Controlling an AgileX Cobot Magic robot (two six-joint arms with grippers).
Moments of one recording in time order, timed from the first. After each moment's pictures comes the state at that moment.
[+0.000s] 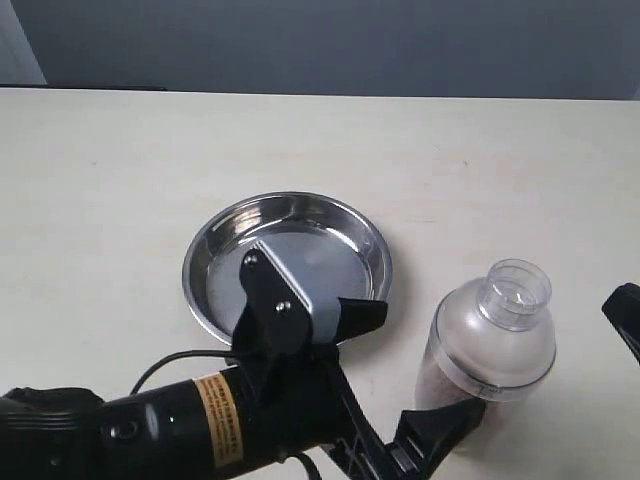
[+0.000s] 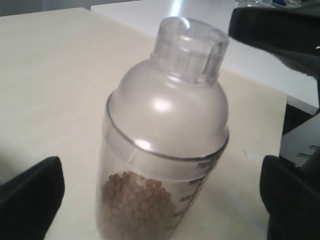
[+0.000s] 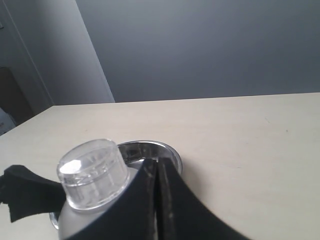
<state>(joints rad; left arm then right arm) -1.09 1.60 -0.45 -0.11 -0.83 -0.24 0.26 0.04 0.00 1.14 0.26 -0.85</state>
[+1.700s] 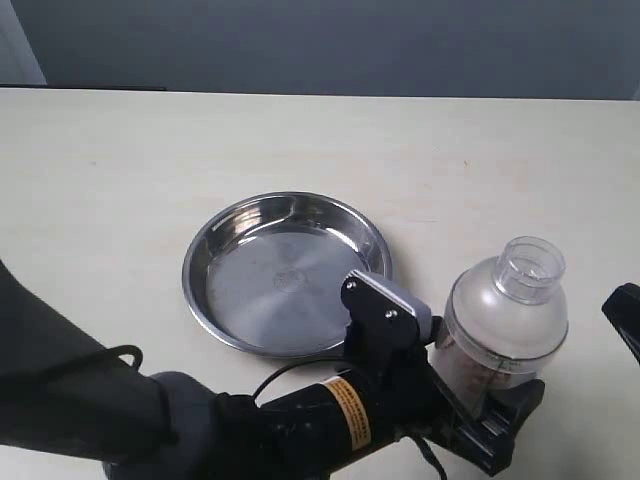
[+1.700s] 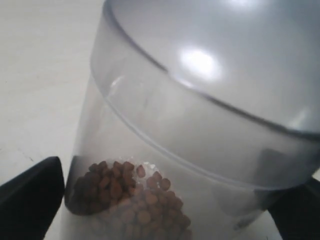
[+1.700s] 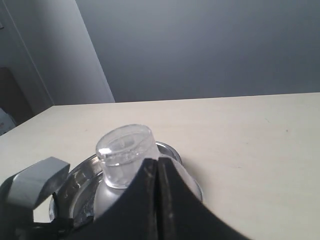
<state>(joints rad) -1.10 2.05 -0.73 -0.18 -1.00 -0.36 0.26 0.04 0.00 1.14 0.26 -0.85</state>
